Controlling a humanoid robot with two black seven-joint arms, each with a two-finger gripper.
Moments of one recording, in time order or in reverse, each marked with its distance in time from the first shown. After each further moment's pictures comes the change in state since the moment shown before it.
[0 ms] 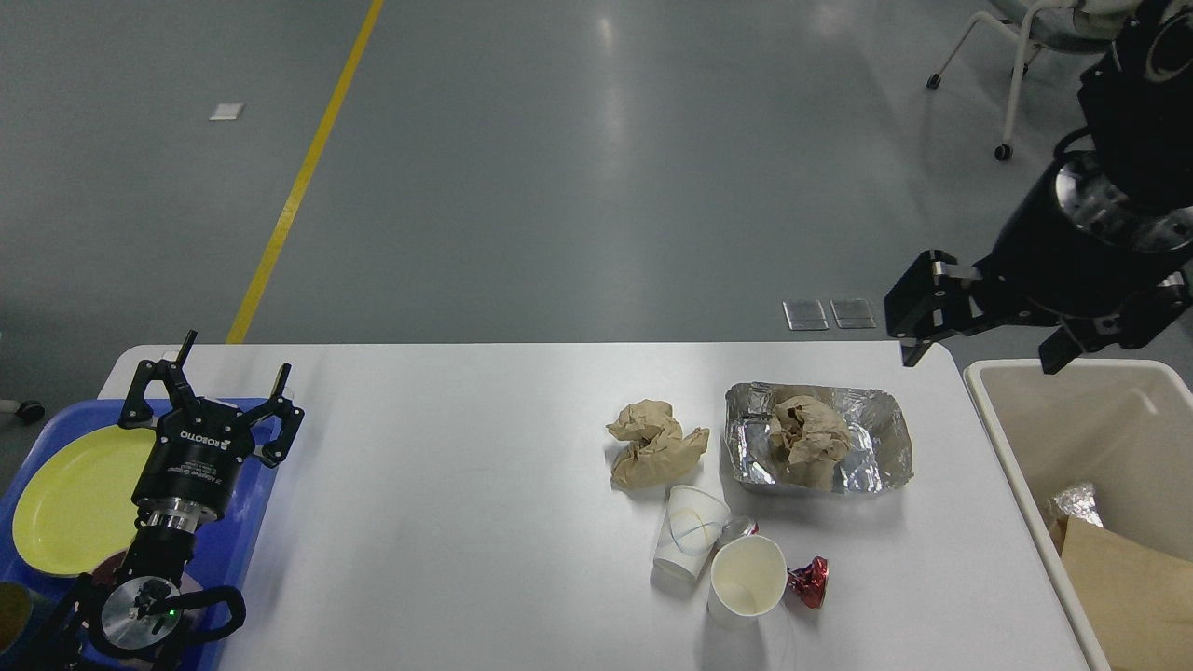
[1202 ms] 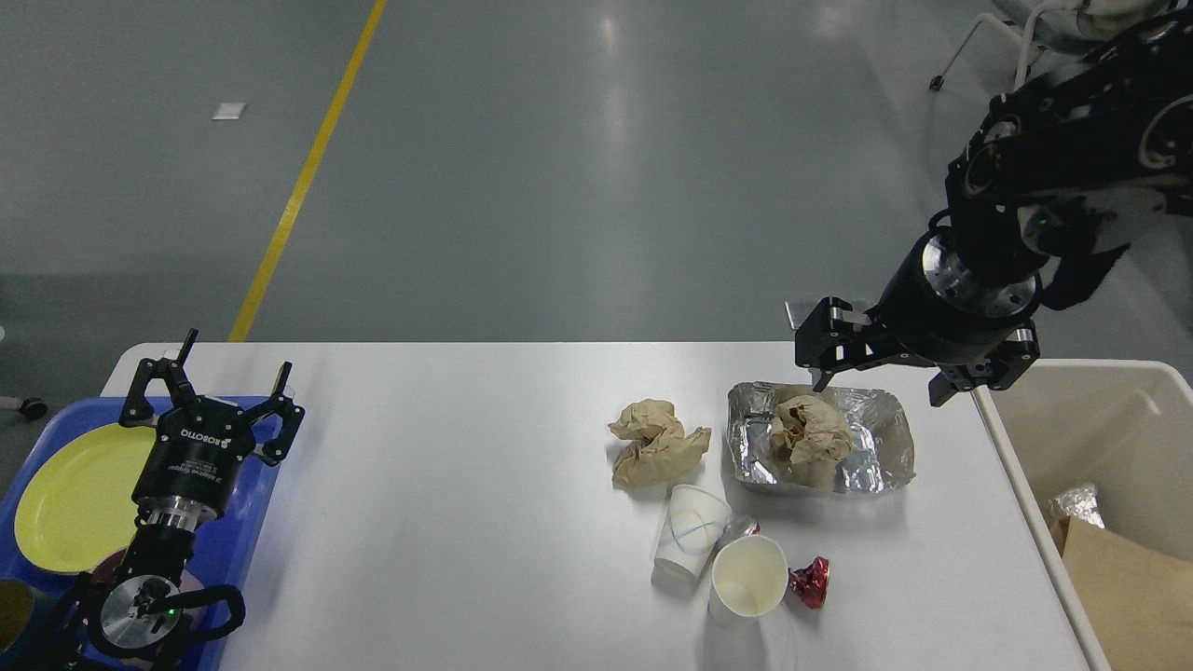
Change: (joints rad) left arm -0.001 0.000 0.000 0.000 0.000 0.000 0.001; right arm -0.492 0.036 0.068 -0.254 0.036 -0.215 0.002
